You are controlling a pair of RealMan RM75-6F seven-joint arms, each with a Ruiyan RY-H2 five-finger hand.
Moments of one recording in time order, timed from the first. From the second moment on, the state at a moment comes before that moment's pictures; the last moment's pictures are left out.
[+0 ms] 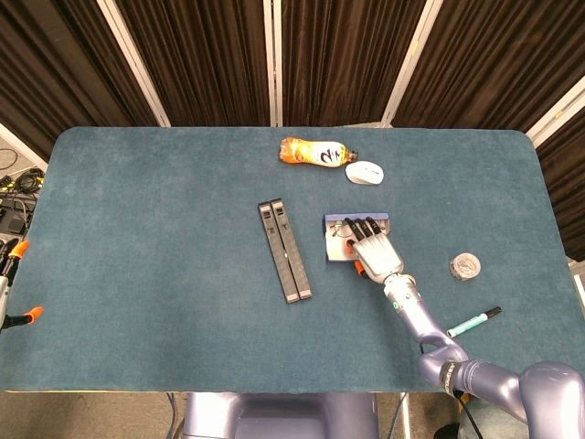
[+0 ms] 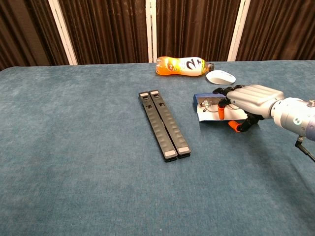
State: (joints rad) left arm -0.15 -1.09 -0.07 -1.53 1.32 1.32 0.05; right arm 0.73 -1.71 0.14 -1.06 -1.25 0.88 -0.28
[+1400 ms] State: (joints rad) left arm -0.15 -1.08 -0.07 -1.54 1.34 1.32 0.03; right arm 0.67 -1.41 0.01 -1.44 -1.44 0.95 -0.37
